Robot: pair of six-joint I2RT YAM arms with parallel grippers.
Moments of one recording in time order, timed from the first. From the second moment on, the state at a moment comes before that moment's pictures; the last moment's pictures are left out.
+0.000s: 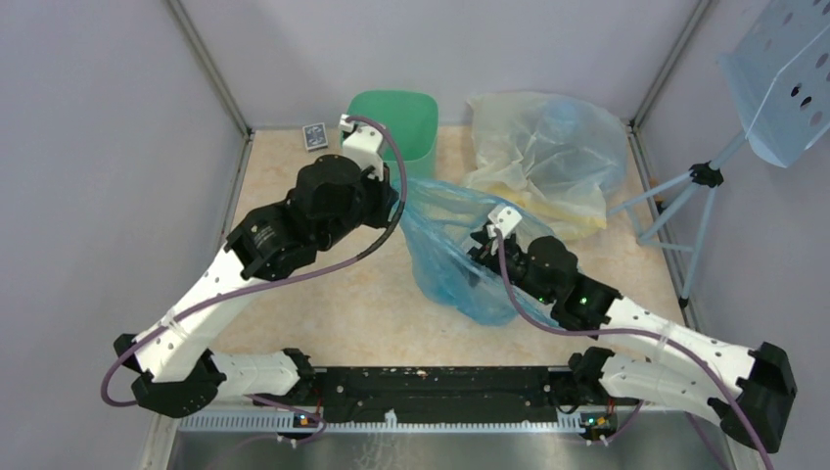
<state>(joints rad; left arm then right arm) -0.89 1.17 1.60 -0.80 -0.34 -0.32 0.92 0.91 0.61 0.12 0.11 0.02</state>
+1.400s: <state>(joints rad) -0.88 1.27 1.71 -0.83 -0.11 -0.28 0.93 1.06 1.28 -0.66 -0.04 -0.14</state>
